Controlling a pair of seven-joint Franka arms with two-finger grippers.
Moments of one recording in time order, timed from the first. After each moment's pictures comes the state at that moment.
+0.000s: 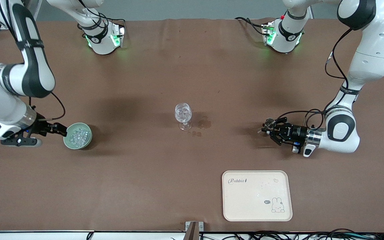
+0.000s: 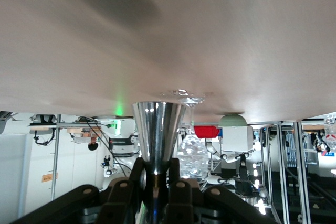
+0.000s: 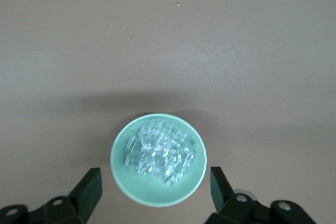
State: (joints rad) left arm 0.30 0.80 -0.35 -1.67 -0.91 1.74 -0.73; right arm -0.03 0.29 -0.06 -1.95 0.02 2.28 -0.06
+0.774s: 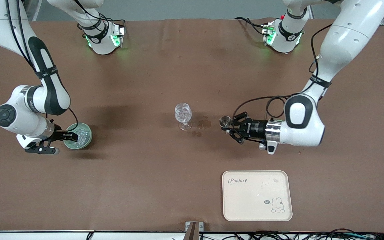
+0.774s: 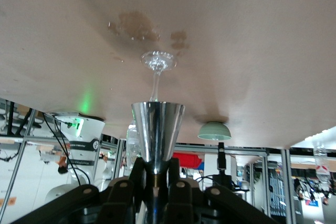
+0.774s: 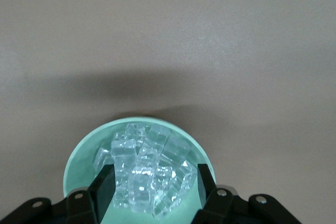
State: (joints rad) left arm 0.10 0.64 -0.53 -1.70 -0.92 2.08 -1.12; right arm -0.04 0.45 -0.06 -1.97 0.02 2.38 -0.03
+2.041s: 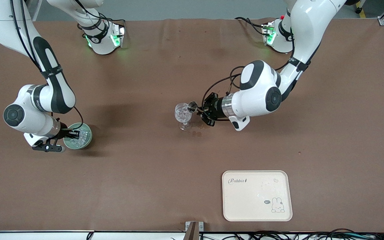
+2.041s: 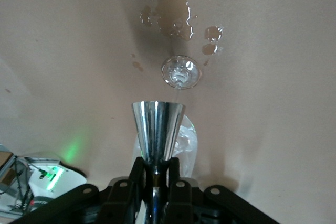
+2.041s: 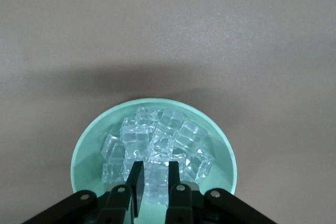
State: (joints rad) left arm -0.16 0.52 -0.52 -1.69 -0.51 2.27 -1.77; right arm -0.02 0.43 -0.06 -2.00 0.02 2.37 0.00
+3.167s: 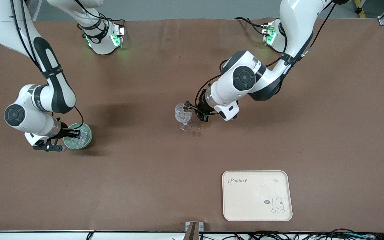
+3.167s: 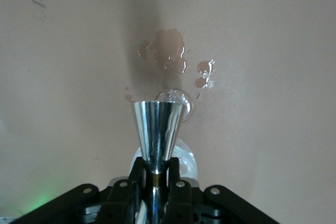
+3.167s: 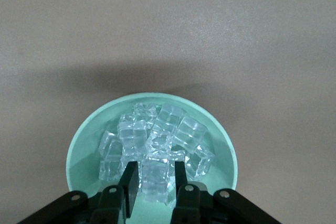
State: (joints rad) left arm -0.26 0.52 -0.52 -1.66 -0.12 2.28 -2.13; right arm -0.02 0.43 -0.06 -2.01 0.02 2.37 0.00
